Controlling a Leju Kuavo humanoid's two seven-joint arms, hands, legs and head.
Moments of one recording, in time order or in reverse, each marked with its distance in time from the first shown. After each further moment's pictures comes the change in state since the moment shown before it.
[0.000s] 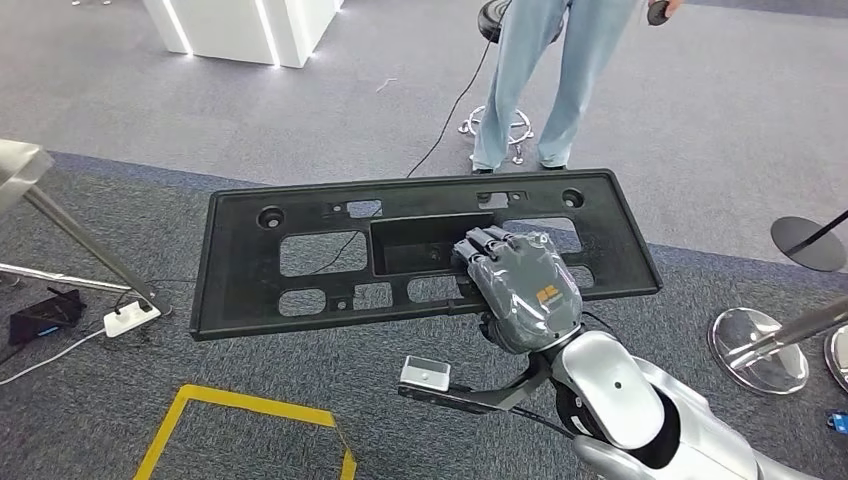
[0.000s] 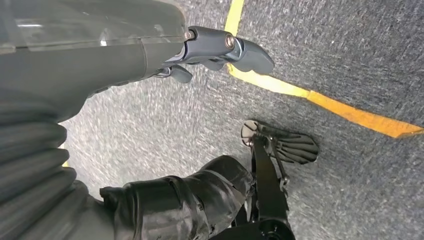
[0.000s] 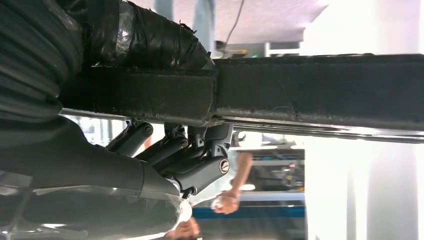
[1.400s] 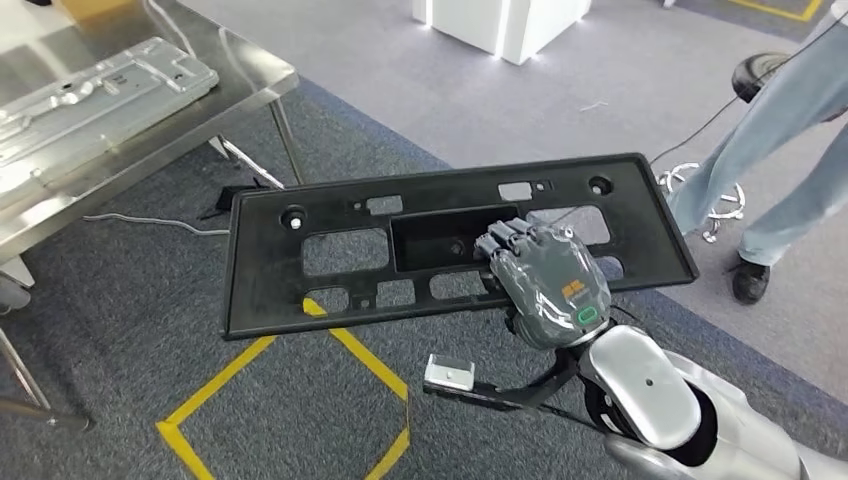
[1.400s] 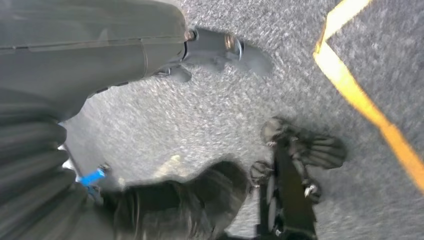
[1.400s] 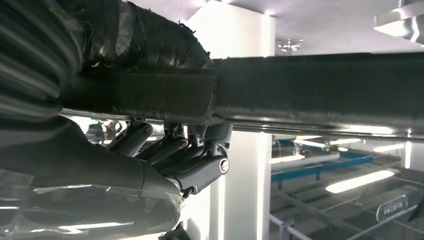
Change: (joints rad) left arm 0.004 0.018 -0.016 0.000 0.021 0.041 0.079; right arm -0.042 -0.090 0.003 -0.070 -0.031 0.032 0.026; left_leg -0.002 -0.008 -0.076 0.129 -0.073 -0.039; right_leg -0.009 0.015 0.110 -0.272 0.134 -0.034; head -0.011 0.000
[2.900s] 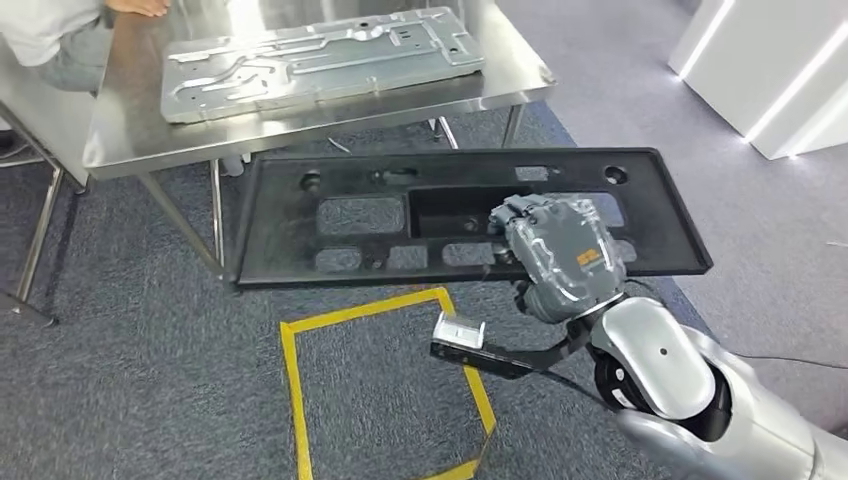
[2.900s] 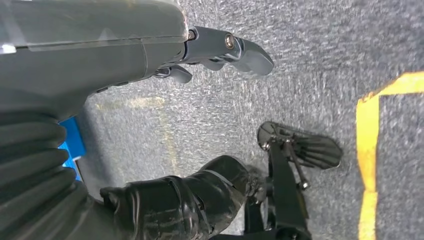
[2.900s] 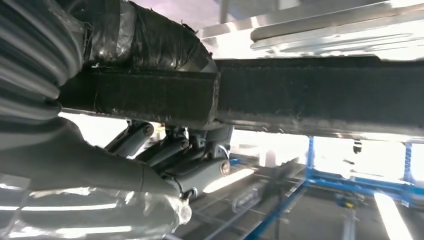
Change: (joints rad) left arm 0.001 -0.004 -0.005 0.000 0.025 -0.013 -0.019; right arm -0.090 -0.026 -0.028 0.020 -0.130 0.052 0.069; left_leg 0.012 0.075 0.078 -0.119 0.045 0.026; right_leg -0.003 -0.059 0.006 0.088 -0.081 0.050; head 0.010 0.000
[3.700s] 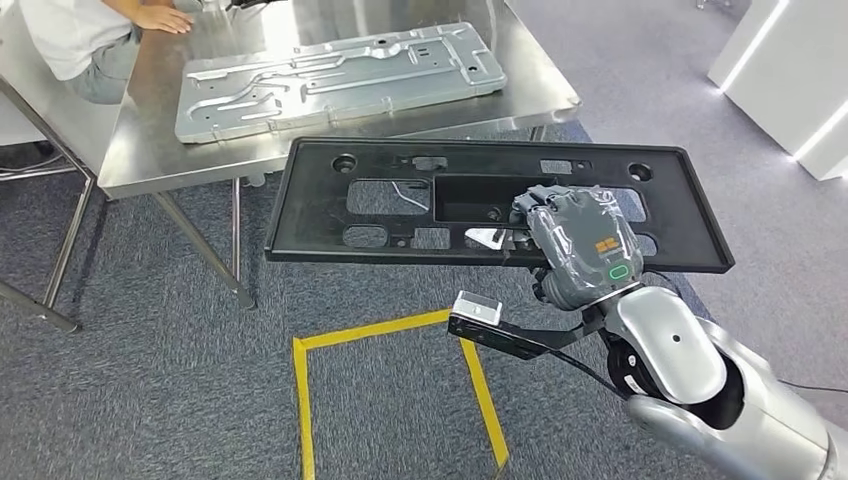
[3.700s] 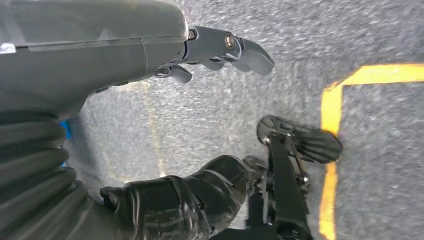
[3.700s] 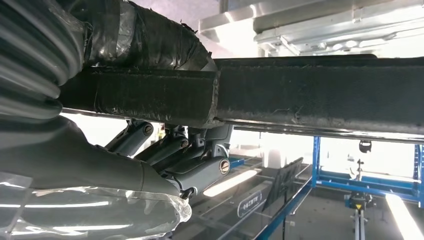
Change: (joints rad) left arm 0.001 -0.007 0.000 0.000 0.009 0.001 0.000; right arm -0.001 -0.026 -0.019 0.032 -0.016 -0.011 0.016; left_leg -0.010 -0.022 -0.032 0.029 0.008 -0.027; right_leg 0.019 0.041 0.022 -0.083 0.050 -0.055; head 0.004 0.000
